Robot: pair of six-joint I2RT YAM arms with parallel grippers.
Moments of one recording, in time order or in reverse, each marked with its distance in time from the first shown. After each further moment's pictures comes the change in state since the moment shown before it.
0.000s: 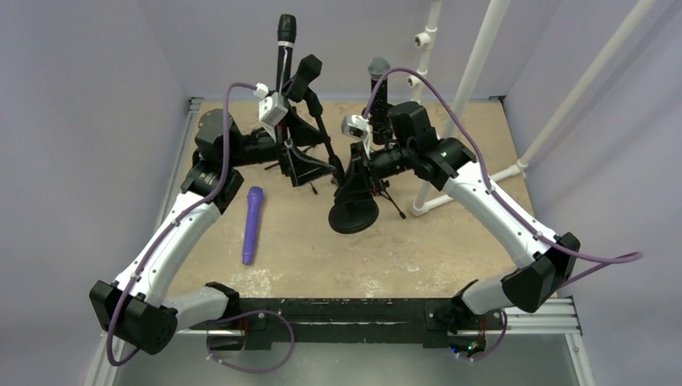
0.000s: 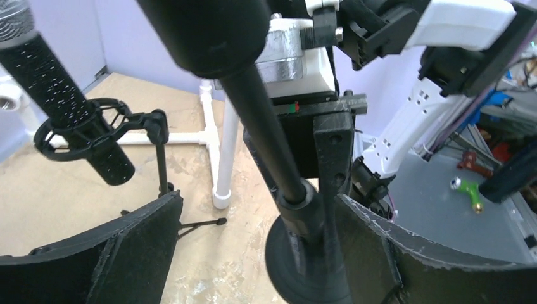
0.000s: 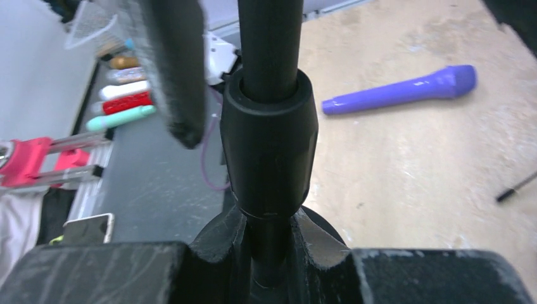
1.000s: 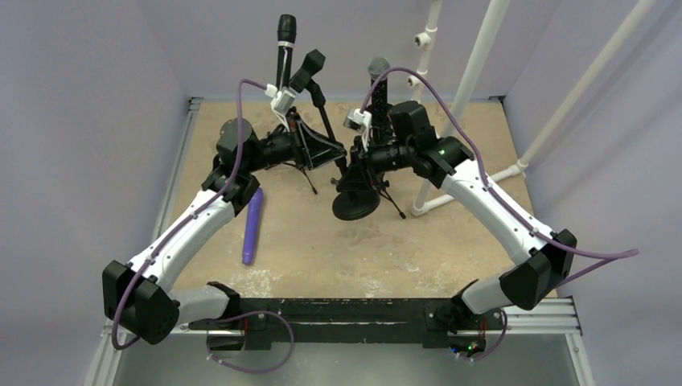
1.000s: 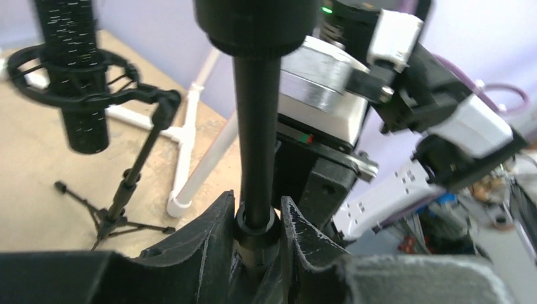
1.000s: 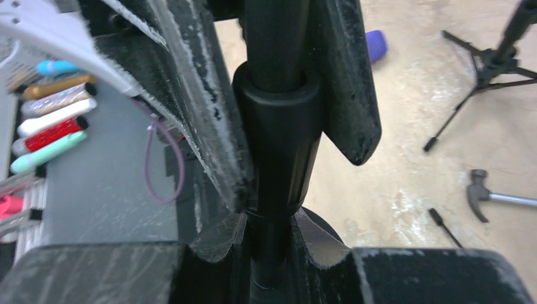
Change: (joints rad) left arm -0.060 0.073 -0.132 0.288 -0.162 -0.386; right arm -0.018 0.005 -0.027 0.023 0.163 0.042
